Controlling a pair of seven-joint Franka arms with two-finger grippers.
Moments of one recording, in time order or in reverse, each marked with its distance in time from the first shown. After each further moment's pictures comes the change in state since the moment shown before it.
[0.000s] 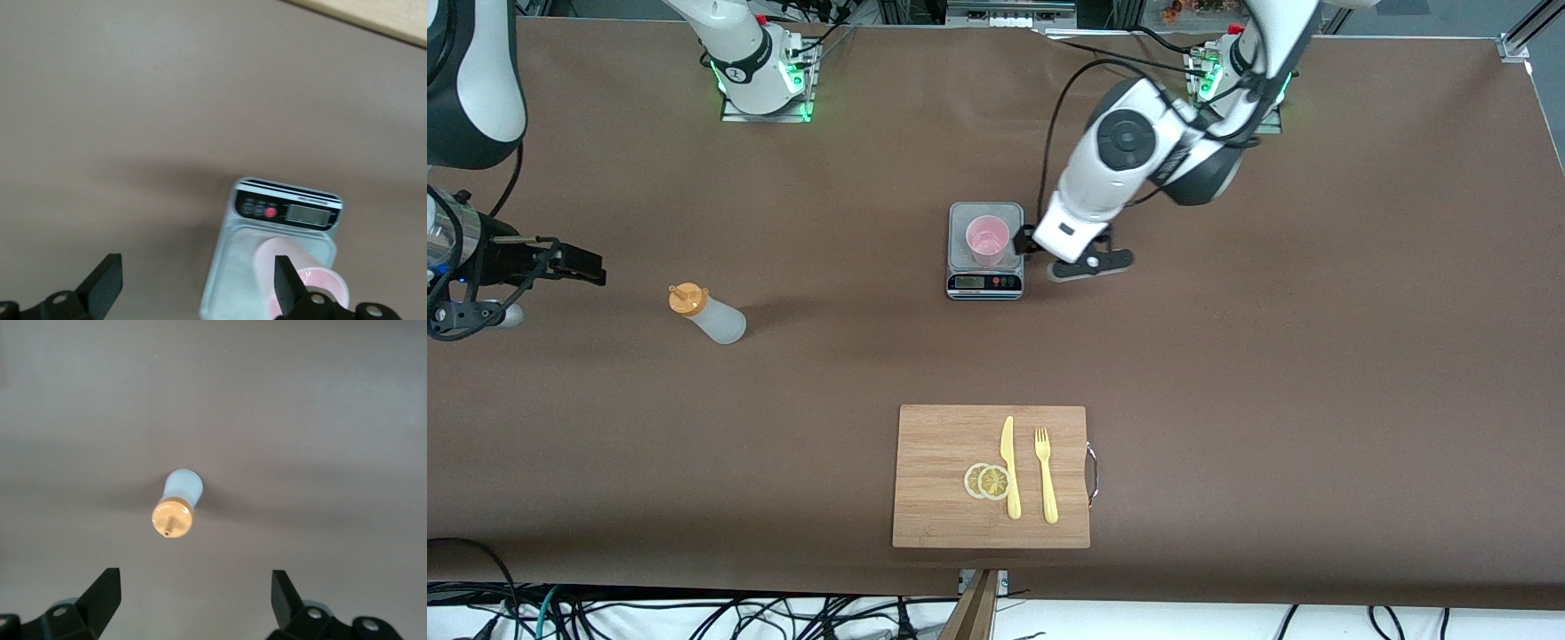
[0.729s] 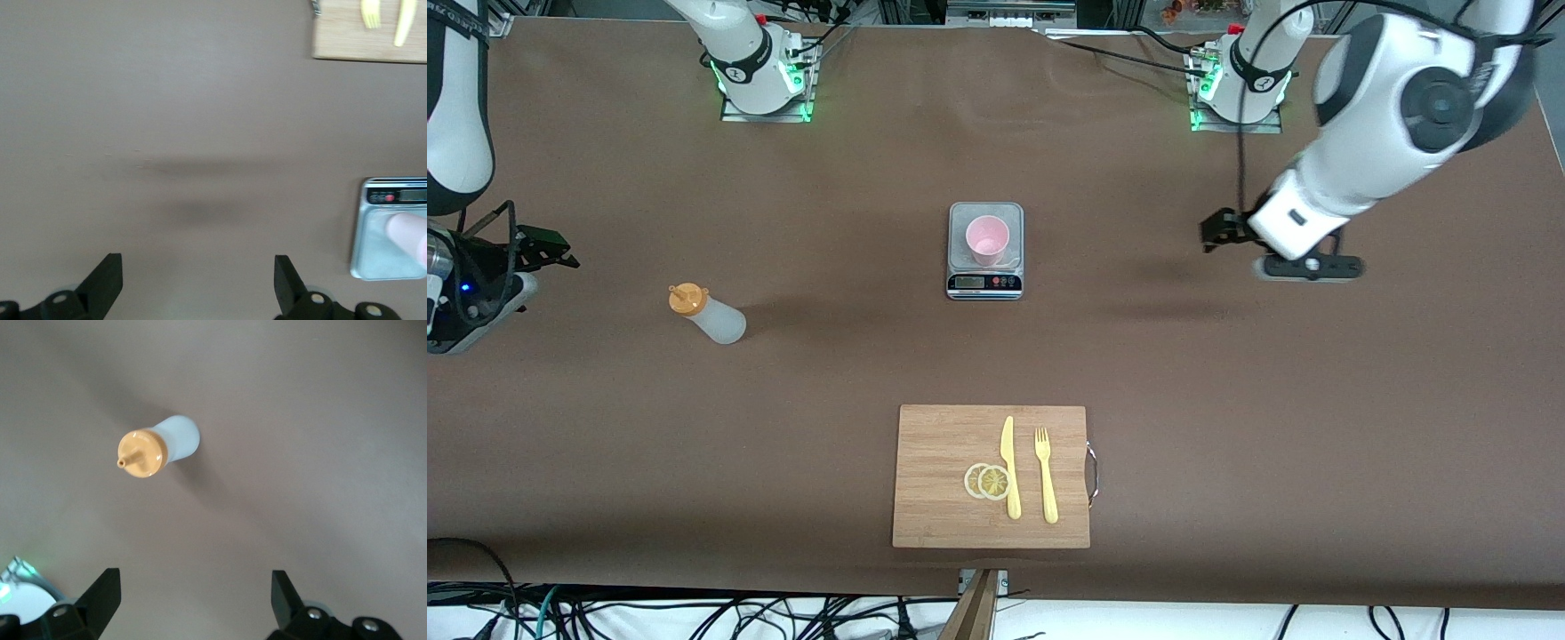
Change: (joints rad) left arm 0.357 -0.267 0.073 -0.013 0.022 -0.344 0.577; right arm -0.089 0.071 -0.004 -0.016 0.000 -0.011 -0.734
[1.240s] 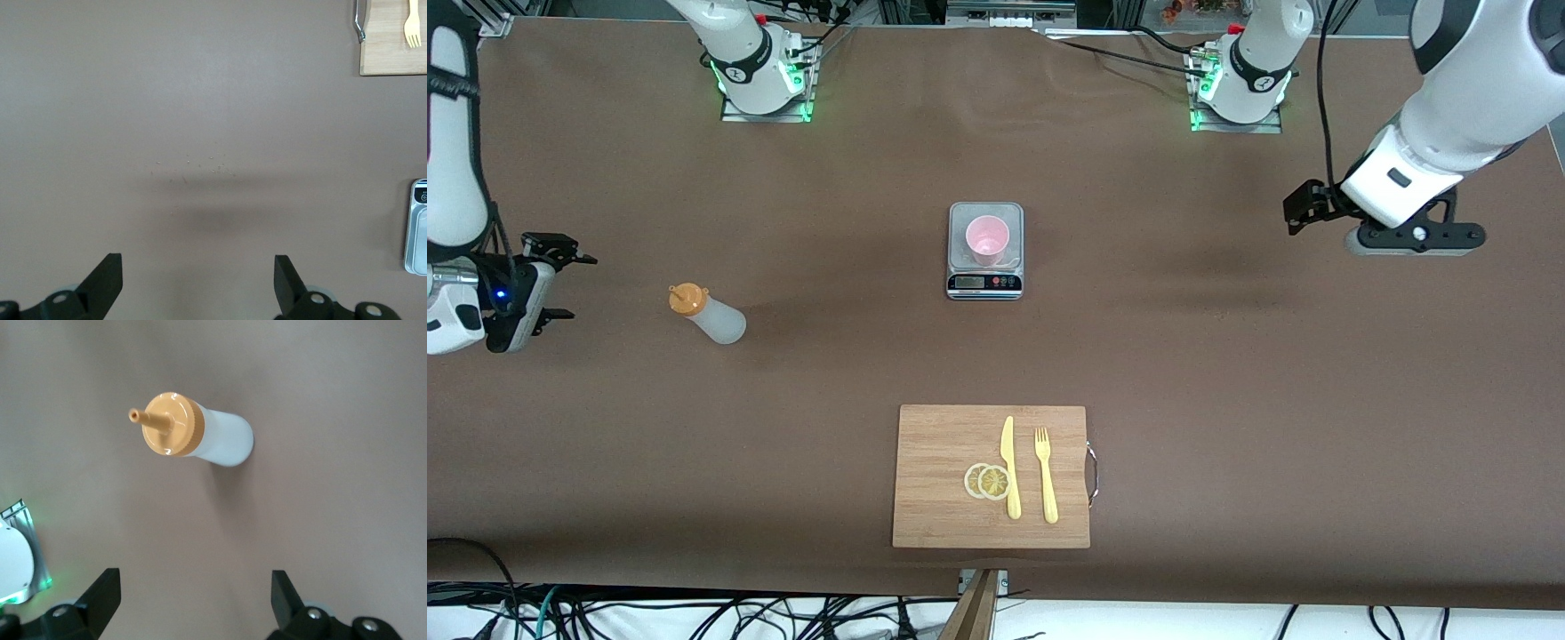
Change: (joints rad) left arm 0.018 -0.042 0.038 0.161 0.126 -0.184 0.051; right arm -0.141 0.124 -0.003 -0.077 0.237 0.038 -0.552
